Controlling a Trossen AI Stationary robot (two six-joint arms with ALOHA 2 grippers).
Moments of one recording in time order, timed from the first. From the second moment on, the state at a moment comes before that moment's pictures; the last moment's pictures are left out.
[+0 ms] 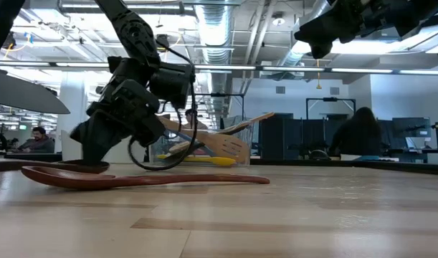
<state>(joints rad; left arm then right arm) 0.14 1.86 0.98 -0.79 0.49 -0.64 -0.19 0.89 0.60 -0.01 -0.31 -0.12</state>
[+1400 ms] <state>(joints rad) 0.18 1.86 0.98 -0.03 0.25 -0.50 -0.18 0.90 0.60 -0.05 -0.31 -0.12</state>
